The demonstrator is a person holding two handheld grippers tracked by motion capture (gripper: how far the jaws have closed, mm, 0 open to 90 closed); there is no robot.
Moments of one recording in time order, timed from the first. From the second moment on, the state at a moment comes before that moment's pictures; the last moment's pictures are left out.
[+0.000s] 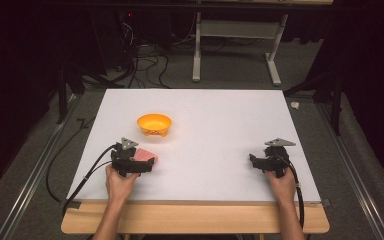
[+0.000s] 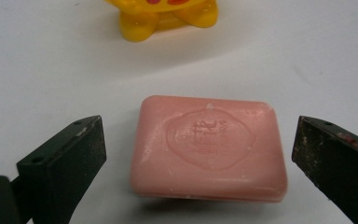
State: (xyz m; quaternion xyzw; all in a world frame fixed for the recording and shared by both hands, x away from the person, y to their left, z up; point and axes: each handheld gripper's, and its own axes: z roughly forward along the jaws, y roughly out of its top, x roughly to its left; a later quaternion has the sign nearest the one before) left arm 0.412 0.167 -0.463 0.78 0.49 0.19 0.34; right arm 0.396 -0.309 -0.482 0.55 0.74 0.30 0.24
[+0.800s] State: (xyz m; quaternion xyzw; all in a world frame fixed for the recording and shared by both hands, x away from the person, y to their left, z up) left arm 0.420 0.155 -0.483 0.80 0.49 0.18 0.31; right arm 0.396 -0.309 -0.482 0.55 0.74 0.30 0.24
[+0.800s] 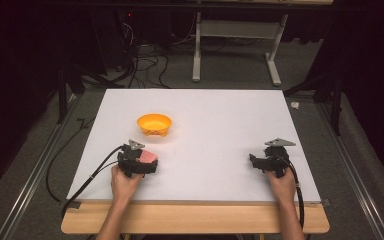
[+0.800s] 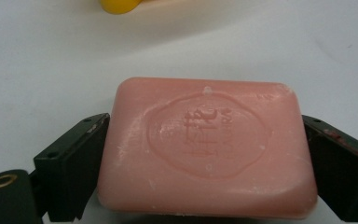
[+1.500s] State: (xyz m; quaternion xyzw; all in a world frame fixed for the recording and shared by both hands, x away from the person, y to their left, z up) left arm 0.415 0.155 -0.481 0.80 0.48 0.18 0.31; right arm 0.396 -0.310 -0.483 0.55 0.74 0.30 0.24
